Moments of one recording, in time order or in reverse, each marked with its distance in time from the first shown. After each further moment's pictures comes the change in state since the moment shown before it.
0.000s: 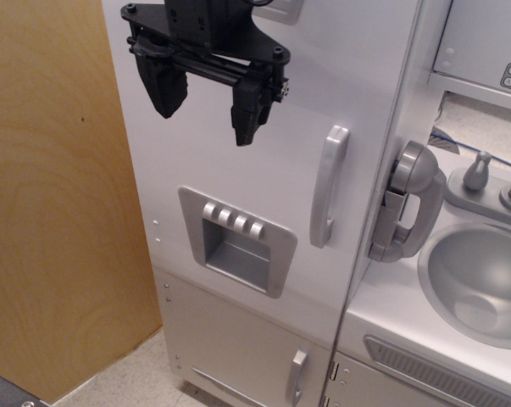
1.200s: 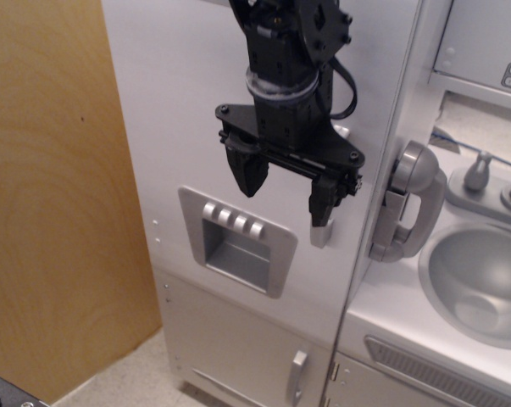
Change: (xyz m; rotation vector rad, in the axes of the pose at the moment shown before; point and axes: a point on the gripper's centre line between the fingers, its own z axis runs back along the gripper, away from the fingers) arm 0.002 -0.063 -0.068 -0.079 -0.017 -0.105
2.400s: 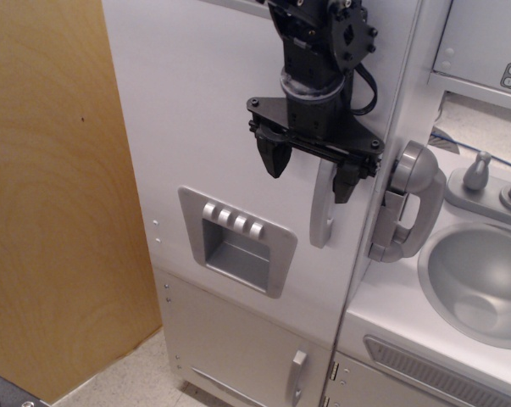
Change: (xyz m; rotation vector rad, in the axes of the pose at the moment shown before) arm 0.039 0.009 -0.022 0.037 -0.075 0.049
